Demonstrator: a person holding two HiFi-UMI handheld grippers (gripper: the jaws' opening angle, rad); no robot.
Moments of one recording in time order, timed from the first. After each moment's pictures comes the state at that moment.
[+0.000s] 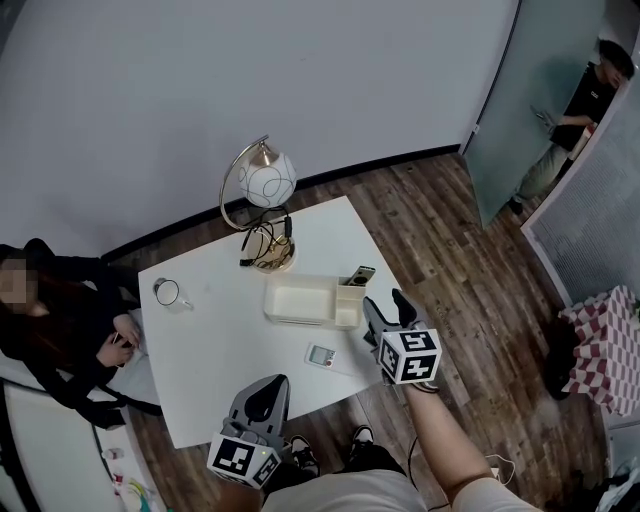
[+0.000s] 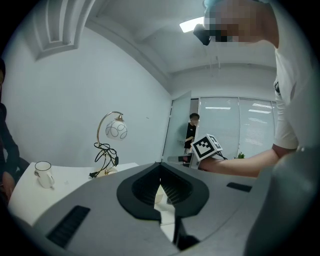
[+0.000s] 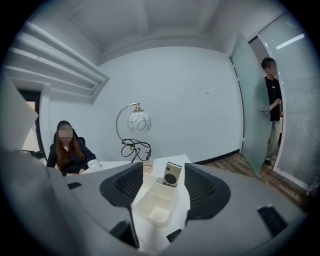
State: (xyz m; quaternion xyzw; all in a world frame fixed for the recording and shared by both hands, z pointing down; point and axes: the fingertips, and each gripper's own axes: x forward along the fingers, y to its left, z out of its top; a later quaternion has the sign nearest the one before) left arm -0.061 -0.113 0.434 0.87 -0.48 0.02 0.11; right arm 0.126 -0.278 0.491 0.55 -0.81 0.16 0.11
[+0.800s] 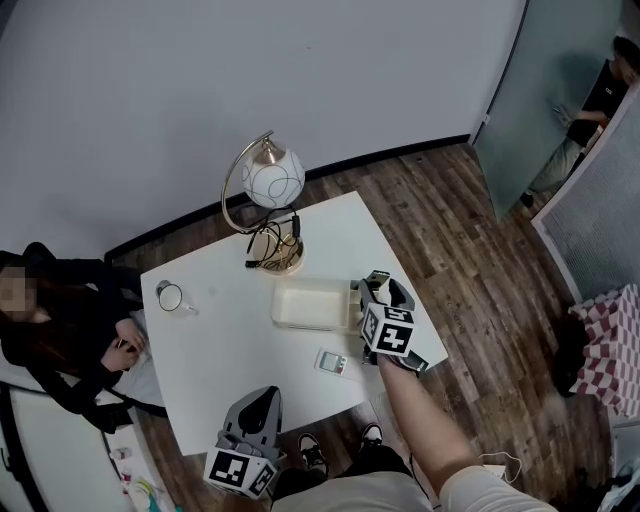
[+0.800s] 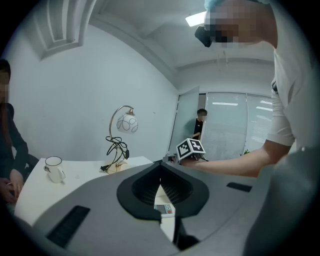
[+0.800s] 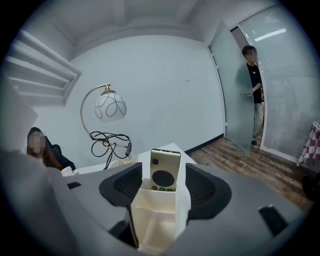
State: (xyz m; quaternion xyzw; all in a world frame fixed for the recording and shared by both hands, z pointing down) left arm -0.095 -0.120 0.455 0.85 -0.51 0.04 0.14; right arm 0.112 -0.354 0.565 0.63 -0.74 0.24 0.10
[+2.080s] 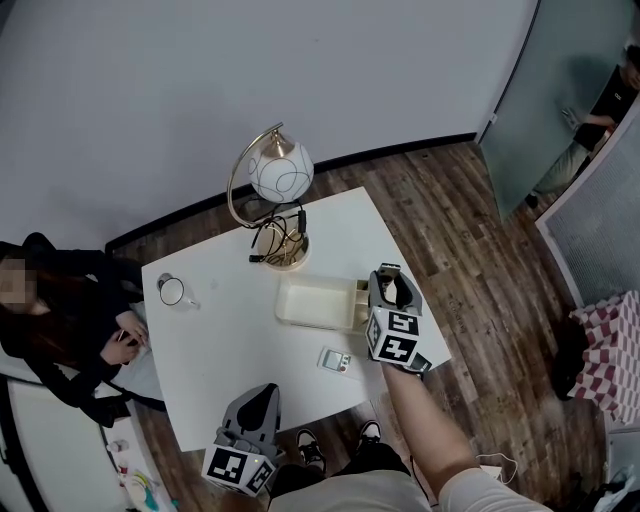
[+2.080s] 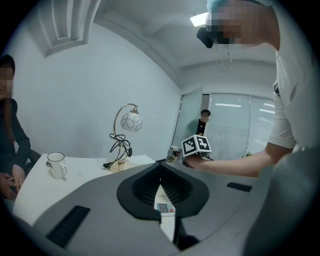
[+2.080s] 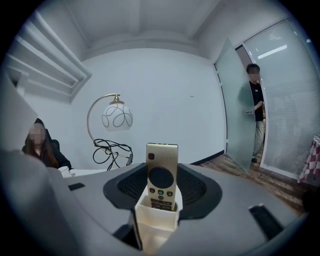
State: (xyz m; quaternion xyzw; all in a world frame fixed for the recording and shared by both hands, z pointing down) left arm -0.107 -0.126 0.464 0.84 -0.52 0.04 0.15; right arm 0.108 -0.357 0.528 0.64 -0.75 0.15 0.08
